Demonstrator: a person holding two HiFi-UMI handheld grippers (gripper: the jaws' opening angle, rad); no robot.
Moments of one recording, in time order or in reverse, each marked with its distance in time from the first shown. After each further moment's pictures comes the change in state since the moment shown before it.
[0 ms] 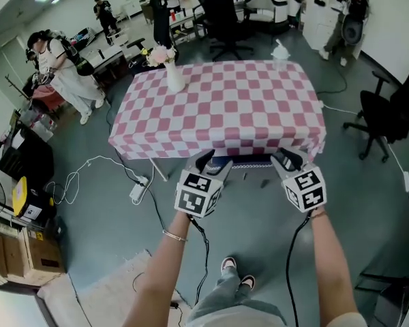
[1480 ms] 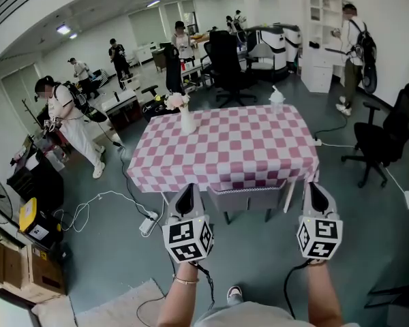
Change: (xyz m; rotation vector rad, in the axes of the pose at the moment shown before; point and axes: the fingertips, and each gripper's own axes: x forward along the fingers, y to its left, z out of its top) left arm -0.199 0.006 0.065 -0.201 -0.387 0.477; right arm -0.208 0.011 0.064 0.230 -0.275 -0.502
